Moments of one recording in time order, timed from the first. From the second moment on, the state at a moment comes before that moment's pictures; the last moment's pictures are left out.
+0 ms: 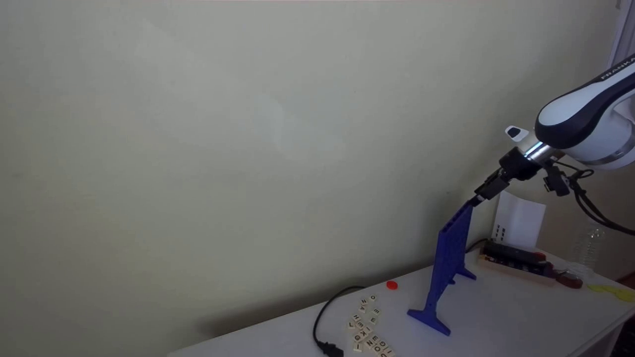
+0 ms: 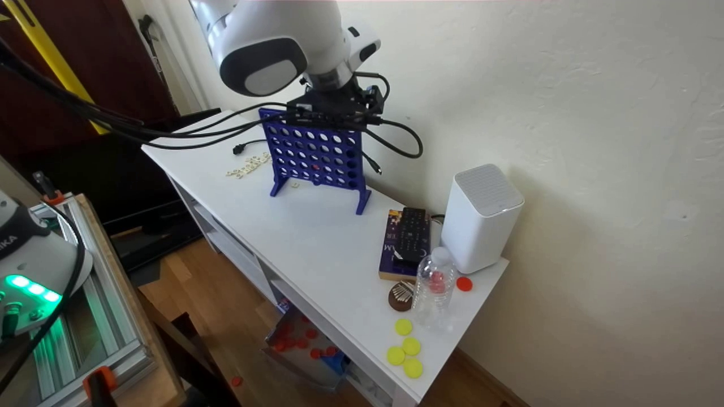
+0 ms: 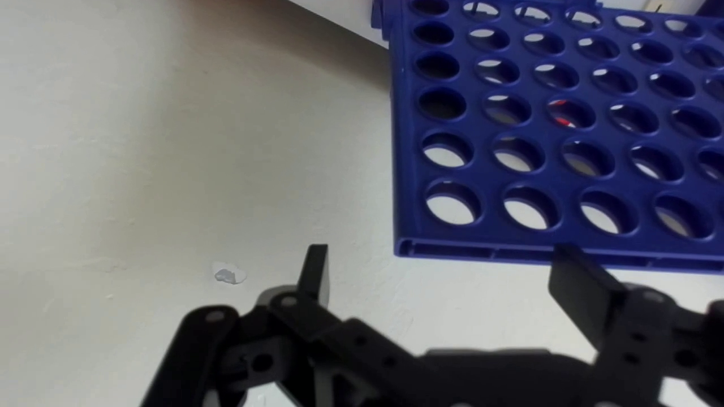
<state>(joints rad) -1.44 0.62 1.08 -2.36 -0.15 3.05 -0.96</state>
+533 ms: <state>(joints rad) -1.64 0.62 1.22 -2.40 -0.15 3.01 -0.96</state>
